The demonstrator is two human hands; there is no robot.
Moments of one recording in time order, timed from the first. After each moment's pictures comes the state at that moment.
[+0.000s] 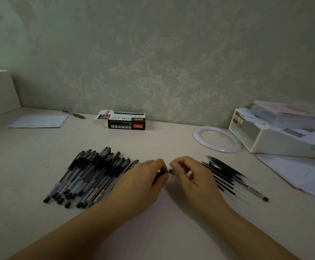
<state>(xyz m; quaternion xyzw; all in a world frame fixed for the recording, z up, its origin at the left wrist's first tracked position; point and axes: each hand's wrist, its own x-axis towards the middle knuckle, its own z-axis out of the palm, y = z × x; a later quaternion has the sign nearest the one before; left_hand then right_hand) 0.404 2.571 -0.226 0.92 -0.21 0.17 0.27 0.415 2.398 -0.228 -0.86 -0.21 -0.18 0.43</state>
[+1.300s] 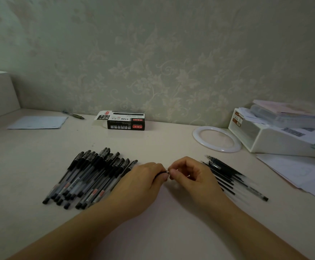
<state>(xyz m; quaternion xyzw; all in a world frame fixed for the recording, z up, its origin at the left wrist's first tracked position) 0.406 2.573 -0.227 0.92 -0.24 0.15 0.29 0.421 2.390 -0.231 -0.80 -0.22 -0.07 0.55</state>
